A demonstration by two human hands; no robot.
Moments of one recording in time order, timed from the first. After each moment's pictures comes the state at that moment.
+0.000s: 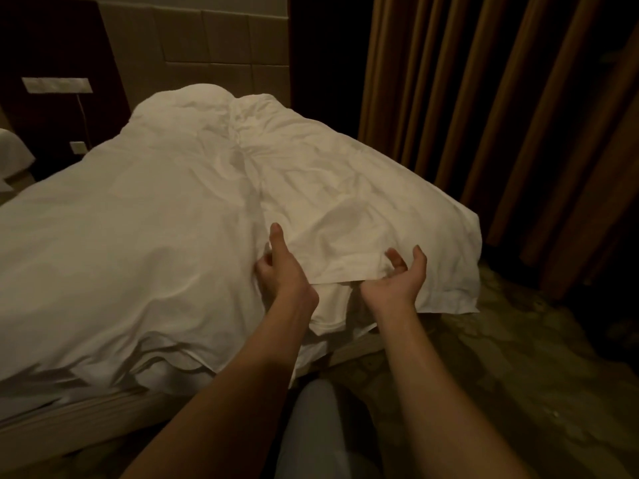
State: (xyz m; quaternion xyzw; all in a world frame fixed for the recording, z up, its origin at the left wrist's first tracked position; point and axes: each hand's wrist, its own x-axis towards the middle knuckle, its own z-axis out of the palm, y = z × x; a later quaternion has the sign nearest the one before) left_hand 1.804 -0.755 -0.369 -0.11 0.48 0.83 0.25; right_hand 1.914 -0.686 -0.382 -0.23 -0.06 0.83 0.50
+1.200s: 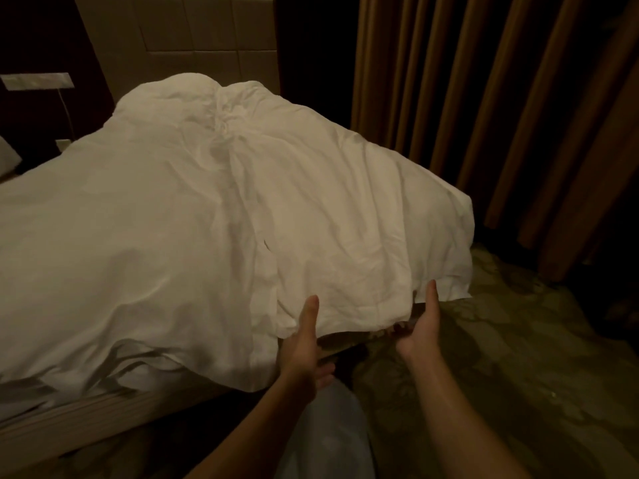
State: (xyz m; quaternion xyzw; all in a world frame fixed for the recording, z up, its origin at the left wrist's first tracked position) left_hand 1.873 -0.803 -0.459 0.00 0.65 0.58 0.48; right_hand 1.981 -0.645 -0.503 -0.40 -0.20 0.77 0.46
